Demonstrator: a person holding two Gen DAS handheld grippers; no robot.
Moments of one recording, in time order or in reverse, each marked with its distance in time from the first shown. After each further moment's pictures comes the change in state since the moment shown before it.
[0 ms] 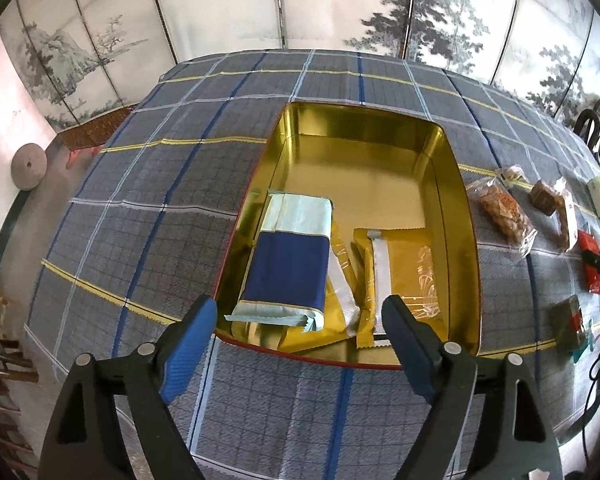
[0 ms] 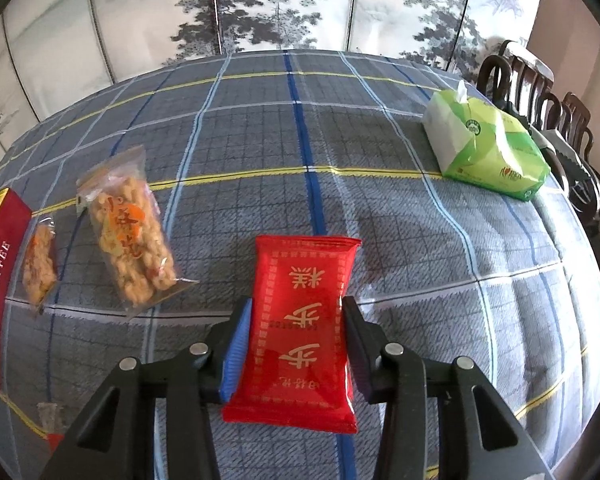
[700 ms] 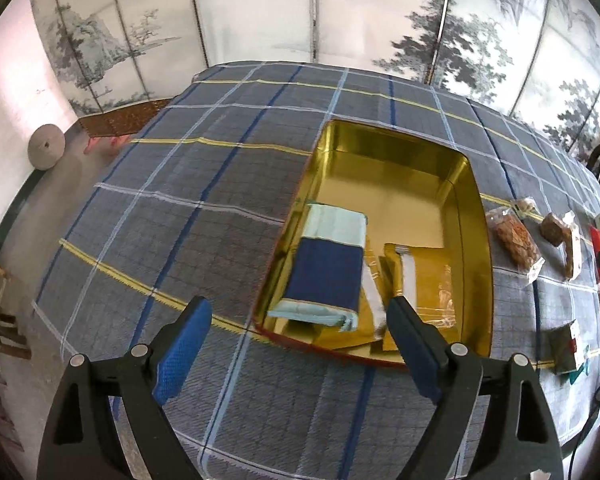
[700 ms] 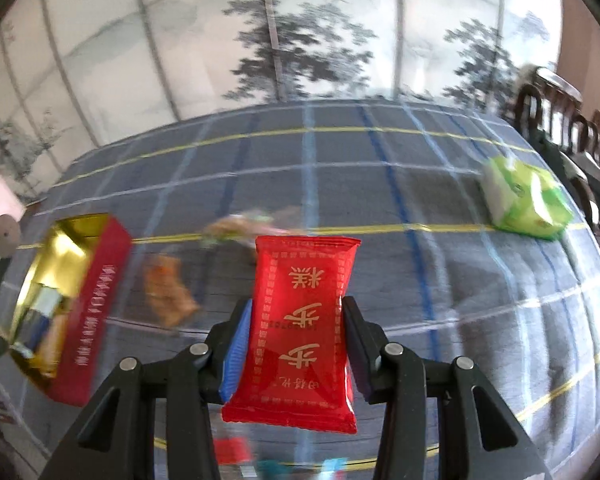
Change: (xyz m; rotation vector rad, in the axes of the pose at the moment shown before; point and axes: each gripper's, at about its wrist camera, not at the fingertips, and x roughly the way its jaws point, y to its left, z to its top) left arm -0.015 0.027 -0.007 -0.101 -0.050 0.035; right arm -0.074 0.075 0.011 -0.045 -0.107 0.183
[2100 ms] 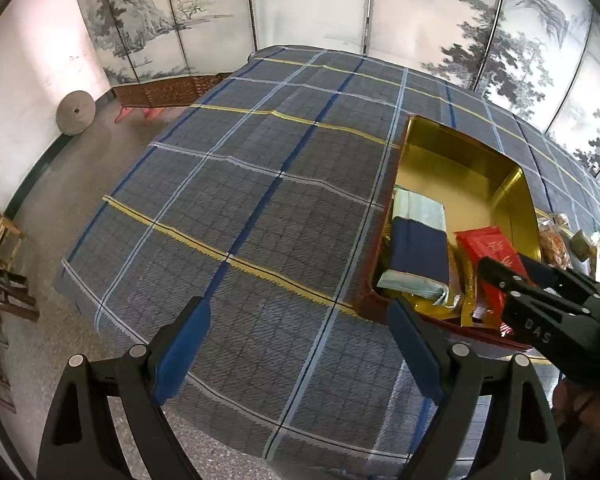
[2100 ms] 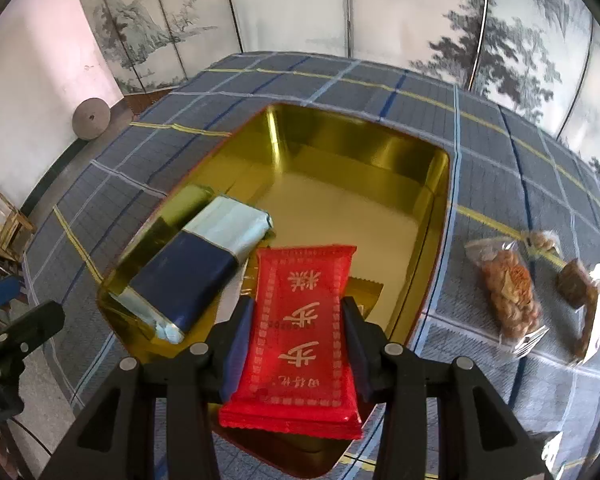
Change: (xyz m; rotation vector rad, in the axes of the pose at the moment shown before) left arm -0.008 0.064 -0.020 -0.111 0.036 0.067; right arm 0.046 0.258 -0.045 -0.373 0.152 0.249
